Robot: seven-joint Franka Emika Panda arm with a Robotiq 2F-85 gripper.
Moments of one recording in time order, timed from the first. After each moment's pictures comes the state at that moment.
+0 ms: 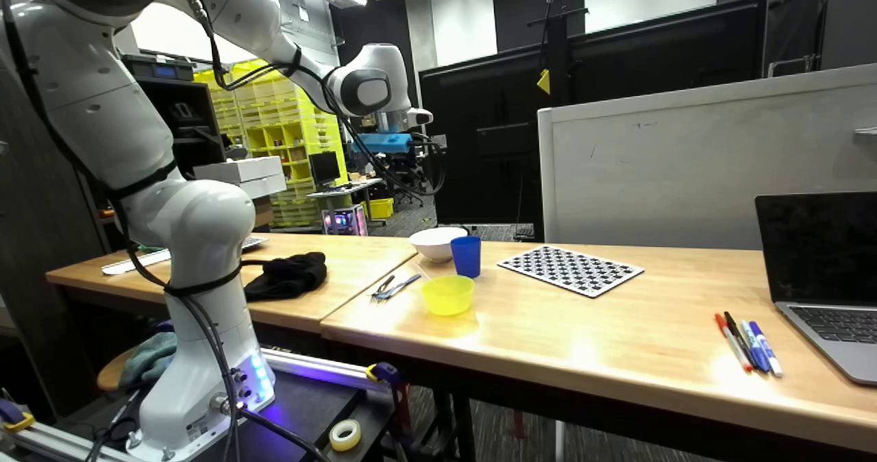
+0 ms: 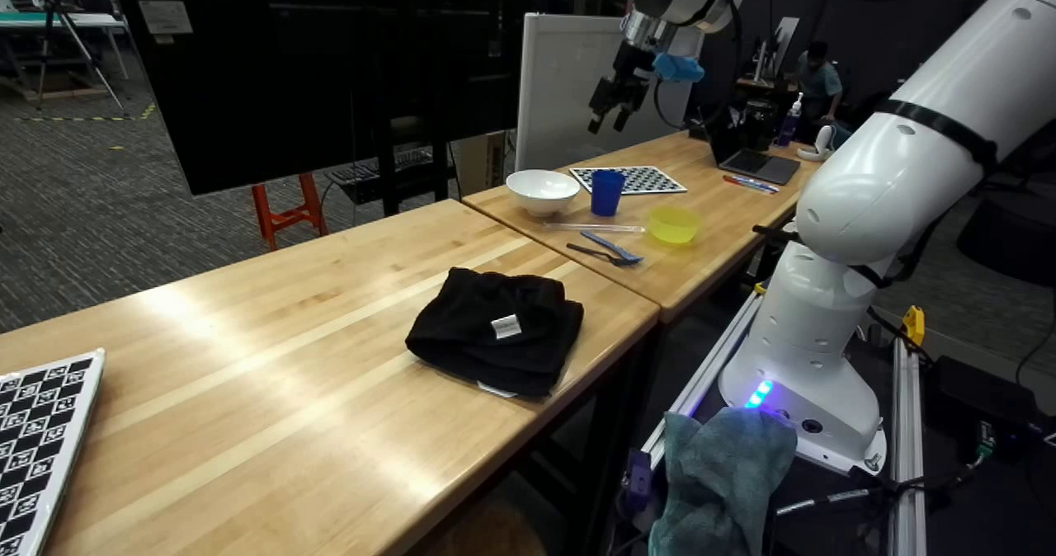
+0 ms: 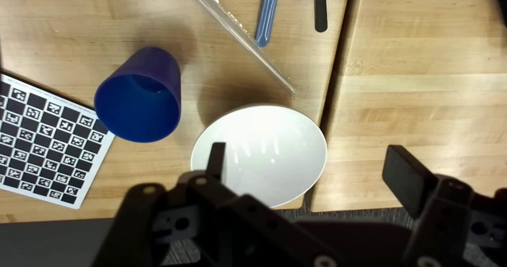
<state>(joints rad) -0.06 -0.38 -0.40 -2.49 0.04 2.34 -0.40</state>
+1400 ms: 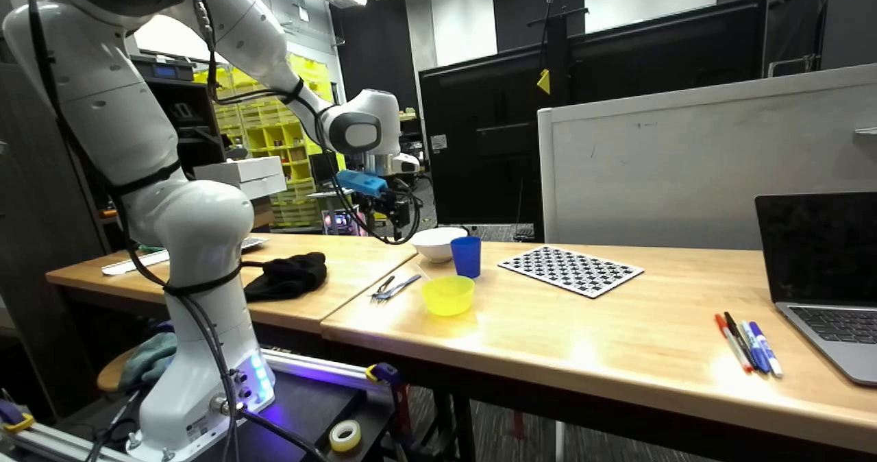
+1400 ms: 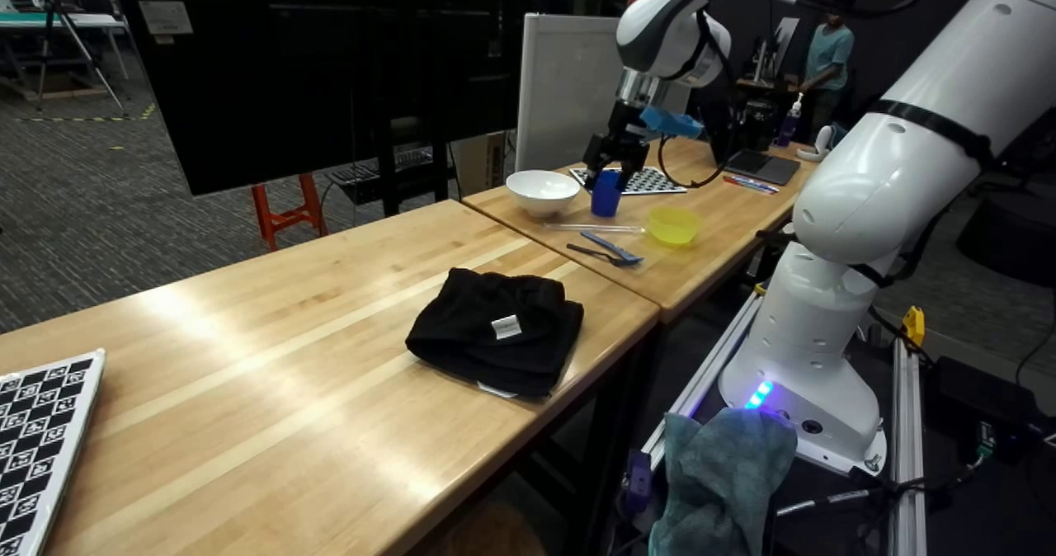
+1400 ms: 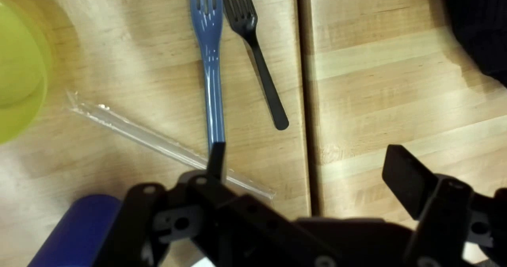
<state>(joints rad) -0.10 -0.32 -0.33 -2.66 0.18 2.39 -0.28</state>
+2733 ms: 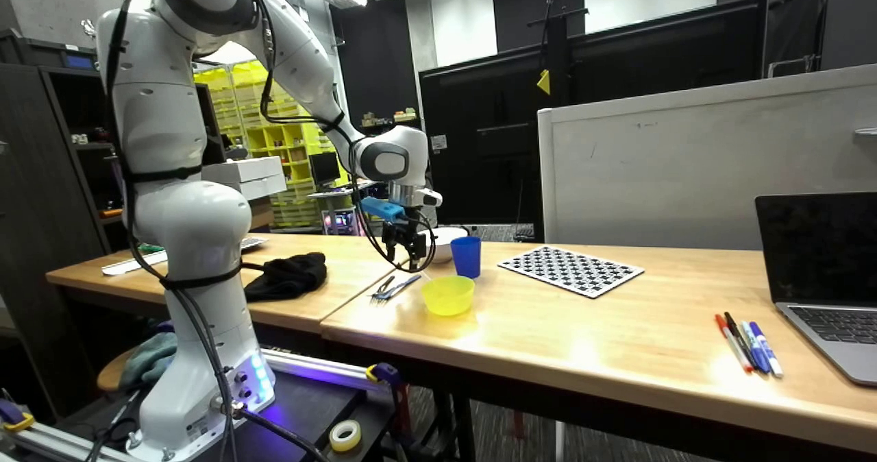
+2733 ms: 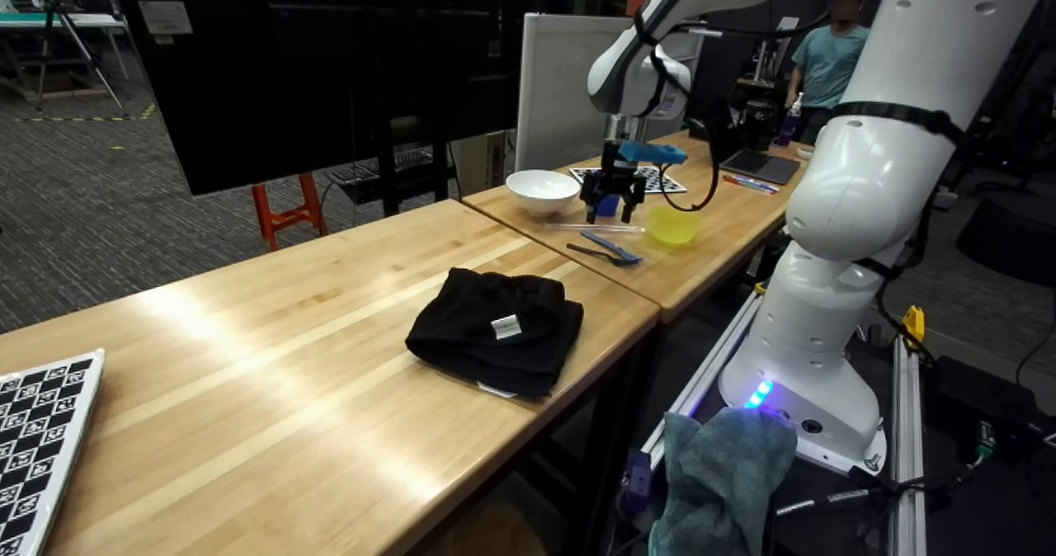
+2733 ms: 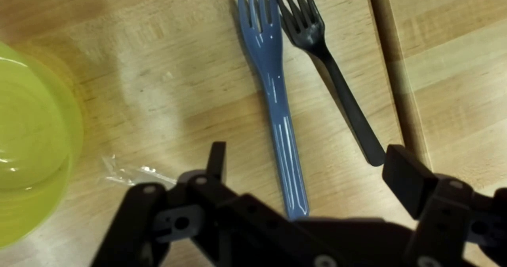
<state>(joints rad) -0.16 0.02 -0.30 -2.51 0.21 2.38 -0.18</state>
